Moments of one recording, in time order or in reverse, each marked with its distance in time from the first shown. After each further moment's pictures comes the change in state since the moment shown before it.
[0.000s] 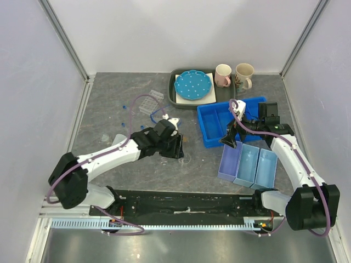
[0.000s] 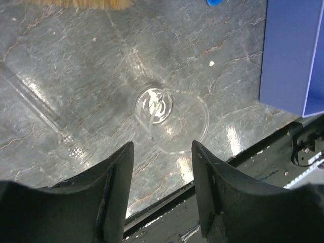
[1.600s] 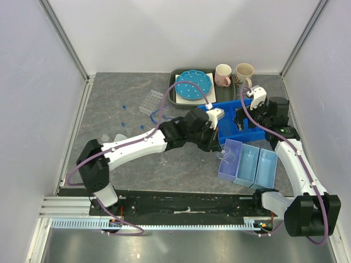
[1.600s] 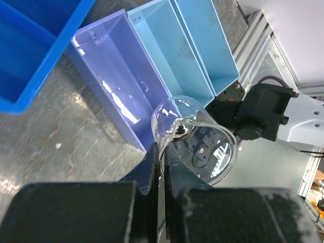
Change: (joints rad) left arm -0.208 0.290 0.463 0.100 0.183 0.068; right arm -0.061 -0.067 -0.007 0.224 0.462 0.290
